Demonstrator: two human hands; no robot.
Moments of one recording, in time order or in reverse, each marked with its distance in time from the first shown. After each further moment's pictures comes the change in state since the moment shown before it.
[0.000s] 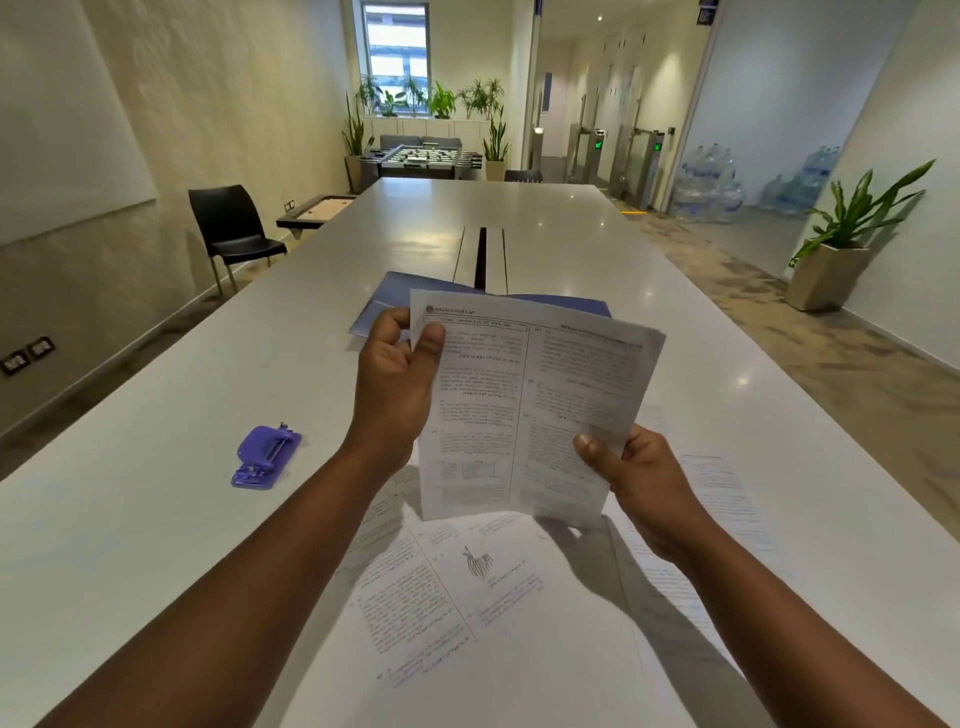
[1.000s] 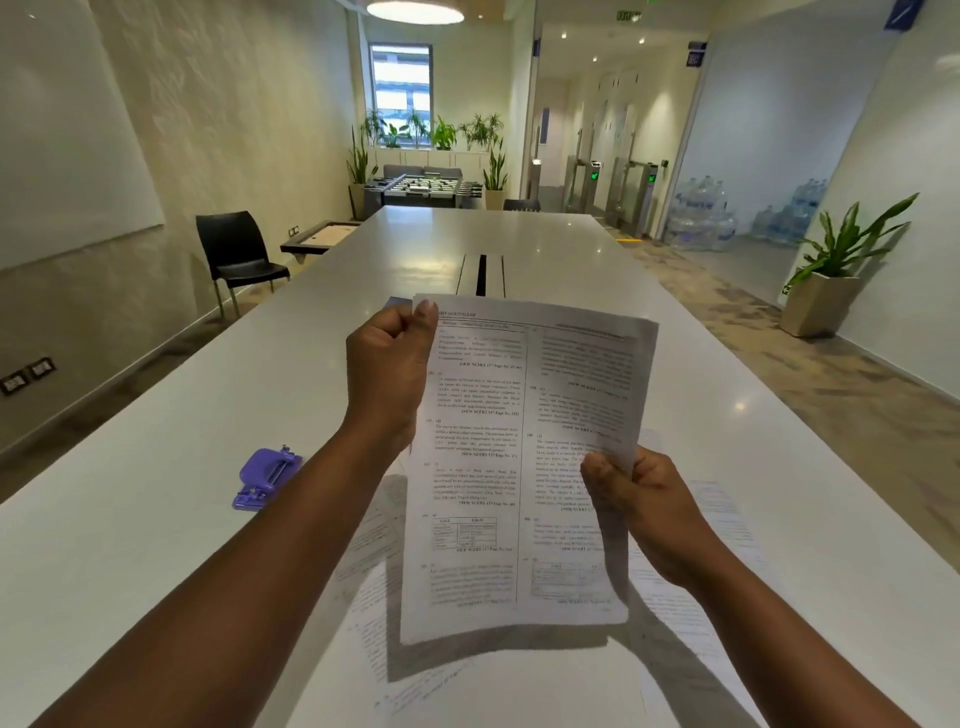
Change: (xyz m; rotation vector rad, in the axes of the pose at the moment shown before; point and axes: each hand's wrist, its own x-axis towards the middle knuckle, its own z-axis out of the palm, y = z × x) left_hand 0.025 0.026 0.004 0.028 0.146 -0.026; right_hand -0.010 -0.015 -0.002 -0.067 -0.060 -0.050
